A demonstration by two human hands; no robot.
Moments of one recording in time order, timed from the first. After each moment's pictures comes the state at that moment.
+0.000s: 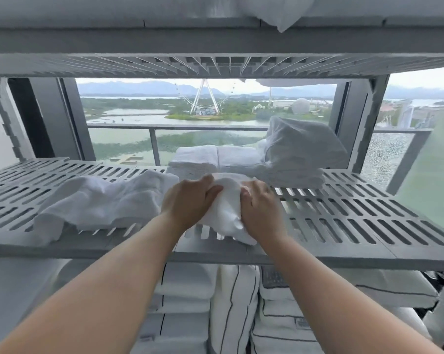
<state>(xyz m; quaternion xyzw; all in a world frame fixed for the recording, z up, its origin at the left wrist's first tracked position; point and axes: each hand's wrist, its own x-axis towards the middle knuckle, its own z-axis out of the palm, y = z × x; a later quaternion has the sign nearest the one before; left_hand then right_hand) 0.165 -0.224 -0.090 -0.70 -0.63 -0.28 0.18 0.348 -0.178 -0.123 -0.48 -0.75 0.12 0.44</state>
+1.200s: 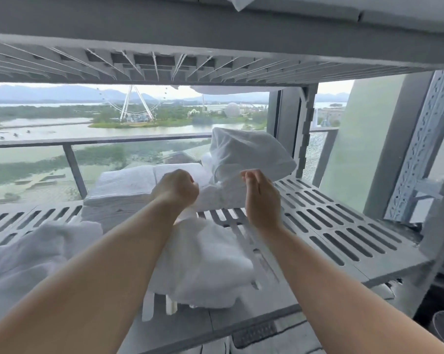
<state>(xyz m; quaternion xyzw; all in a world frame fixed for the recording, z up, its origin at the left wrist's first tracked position) 0.223 -0.036 -0.043 -0.66 -0.70 -0.27 -0.03 0.410 -0.068 -0.086 -0.52 -0.60 0.10 0.60</state>
